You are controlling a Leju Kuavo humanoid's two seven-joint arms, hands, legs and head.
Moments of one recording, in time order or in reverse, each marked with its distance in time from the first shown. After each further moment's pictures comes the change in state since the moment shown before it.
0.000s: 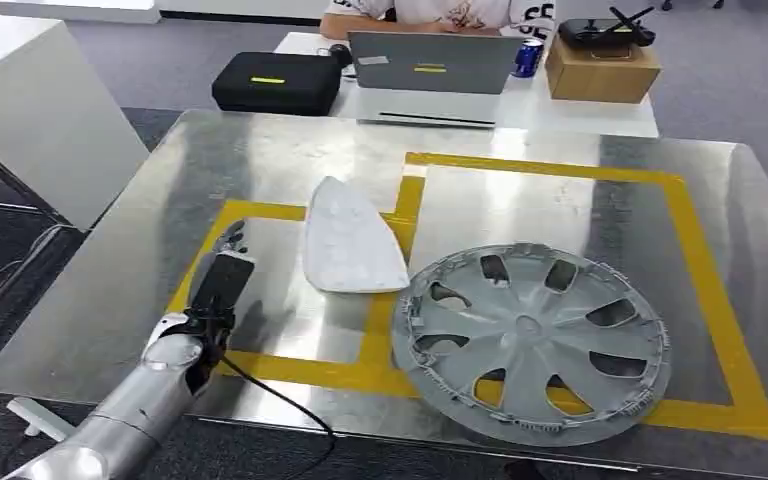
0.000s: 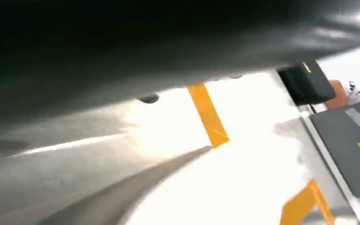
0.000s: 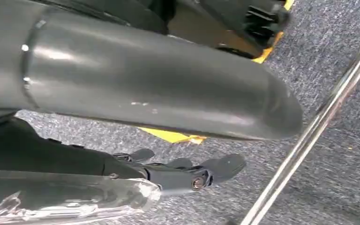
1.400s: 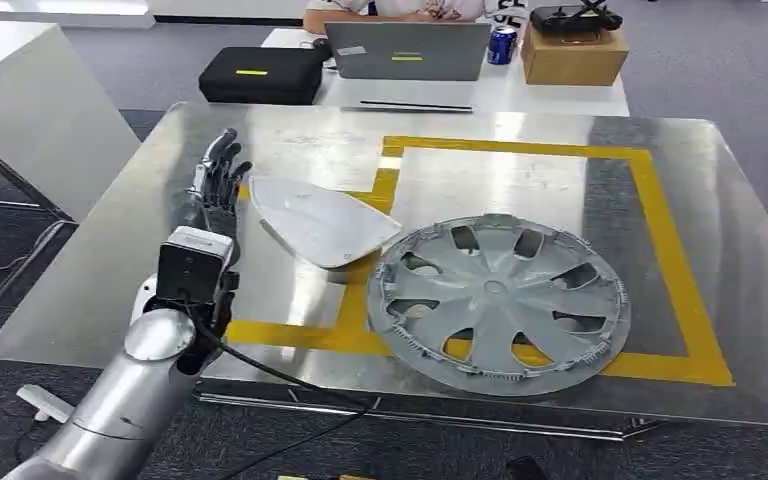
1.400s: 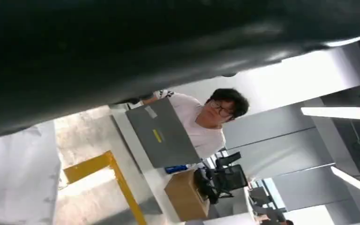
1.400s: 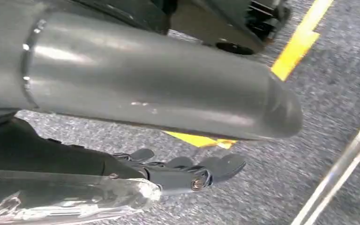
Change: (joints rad) left arm 0.002 -0.012 -0.155 -0.521 -0.016 0.071 0.015; right arm 0.008 0.000 0.080 -0.012 -0.064 0.007 0.025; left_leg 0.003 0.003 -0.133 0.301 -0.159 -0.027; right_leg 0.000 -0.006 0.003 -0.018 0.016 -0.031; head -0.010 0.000
